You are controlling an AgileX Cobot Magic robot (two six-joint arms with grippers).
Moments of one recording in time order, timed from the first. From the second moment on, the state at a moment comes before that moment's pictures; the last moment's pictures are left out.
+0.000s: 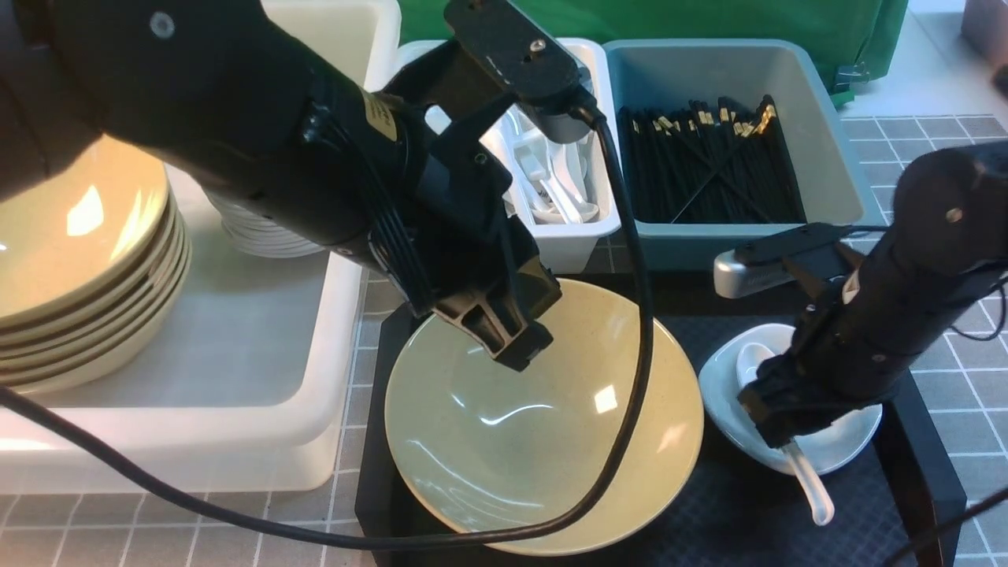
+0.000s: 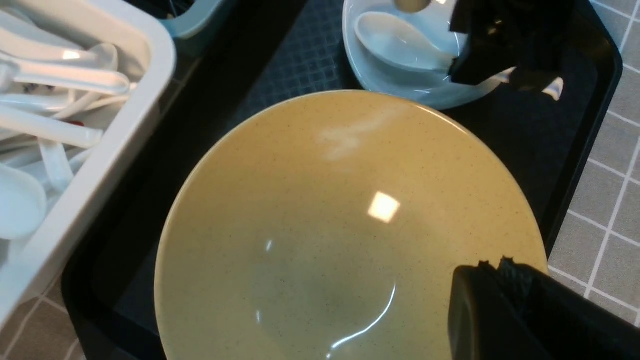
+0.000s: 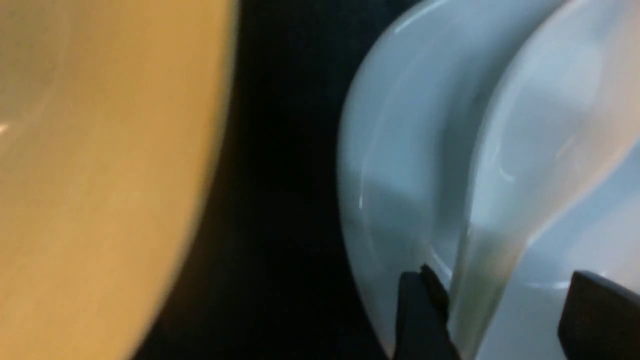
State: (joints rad) right arm 0.33 1.68 -1.03 0.11 0.85 -0.06; left arm -0.66 1.40 -1.30 -0.32 0.93 0.51
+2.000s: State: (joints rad) right arm 0.39 2.28 -2.41 0.27 0.98 -0.17; left arm -0.27 1.04 -0.91 -0.42 0.76 0.46
